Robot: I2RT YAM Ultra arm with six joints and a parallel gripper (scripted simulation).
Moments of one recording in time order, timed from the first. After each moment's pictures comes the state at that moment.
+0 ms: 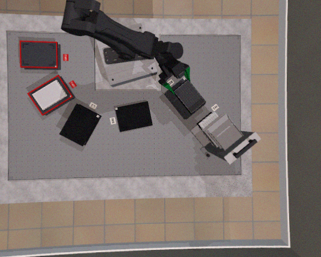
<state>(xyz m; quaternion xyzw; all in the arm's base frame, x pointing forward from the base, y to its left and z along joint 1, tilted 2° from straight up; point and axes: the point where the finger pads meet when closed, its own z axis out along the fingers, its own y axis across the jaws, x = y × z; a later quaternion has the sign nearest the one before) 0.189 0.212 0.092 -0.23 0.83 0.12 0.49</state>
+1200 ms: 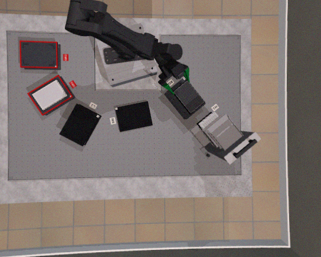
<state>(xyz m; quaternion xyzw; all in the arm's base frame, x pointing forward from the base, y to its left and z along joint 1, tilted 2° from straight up) 0.189 0.212 0.075 -0.23 0.83 0.12 0.49</state>
